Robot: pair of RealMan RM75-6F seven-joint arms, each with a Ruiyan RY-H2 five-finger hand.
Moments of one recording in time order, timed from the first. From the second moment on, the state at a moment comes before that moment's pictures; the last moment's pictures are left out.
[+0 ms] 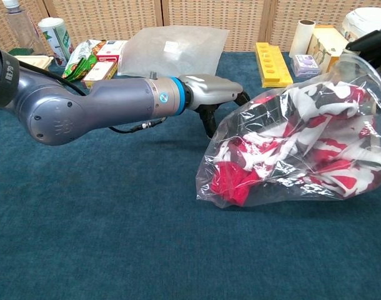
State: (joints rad) left arm -1.26 -1.93 -0.18 -0.82 1.36 0.57 -0.08; right arm 0.45 -1.40 0.07 -1.45 -1.64 1.39 0.22
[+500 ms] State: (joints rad) left arm -1.23 -1.88 -0.12 -0.83 1.42 0.58 -0.14; right arm 0.45 -1.37 0.06 -1.50 -1.64 1.36 0.31
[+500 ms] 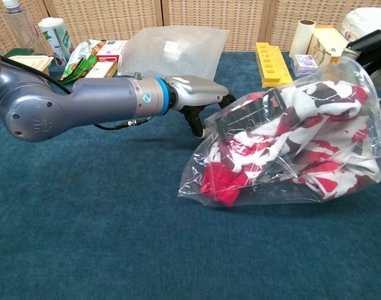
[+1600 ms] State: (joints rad) left arm -0.95 -1.37 0.02 -1.38 1.43 0.77 -0.10; right arm 0.51 -1.39 0.06 -1.60 -1.65 1.28 0.31
